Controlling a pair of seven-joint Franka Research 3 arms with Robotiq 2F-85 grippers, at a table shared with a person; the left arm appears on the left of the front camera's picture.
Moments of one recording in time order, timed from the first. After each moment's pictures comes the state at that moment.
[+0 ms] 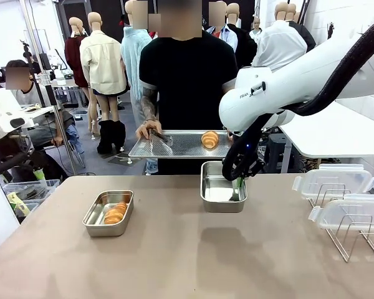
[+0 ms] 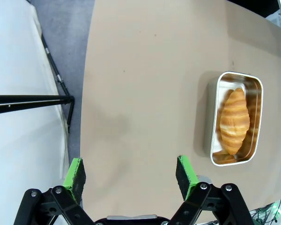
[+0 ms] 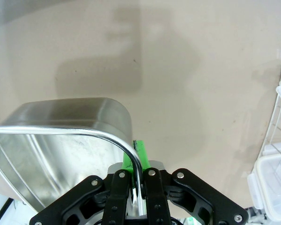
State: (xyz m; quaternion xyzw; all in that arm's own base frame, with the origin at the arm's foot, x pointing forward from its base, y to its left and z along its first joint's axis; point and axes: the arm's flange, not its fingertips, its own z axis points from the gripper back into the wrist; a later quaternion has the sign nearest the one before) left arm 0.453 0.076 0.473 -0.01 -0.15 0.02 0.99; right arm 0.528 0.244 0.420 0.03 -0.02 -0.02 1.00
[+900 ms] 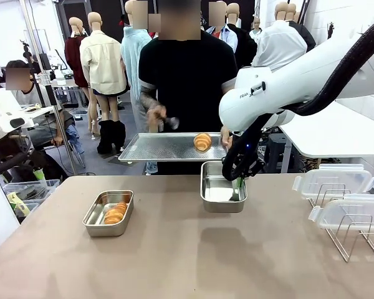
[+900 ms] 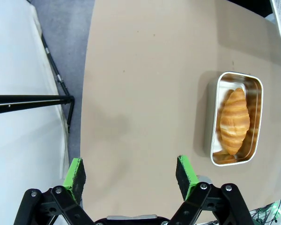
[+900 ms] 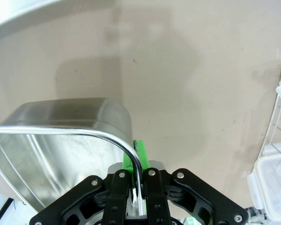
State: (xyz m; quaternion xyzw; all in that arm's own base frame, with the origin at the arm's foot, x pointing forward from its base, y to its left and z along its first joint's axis) left arm 0.453 0.076 0.473 -0.01 -0.15 0.02 0.99; right arm 0.528 0.244 0.420 0.03 -0.02 -0.02 1.00
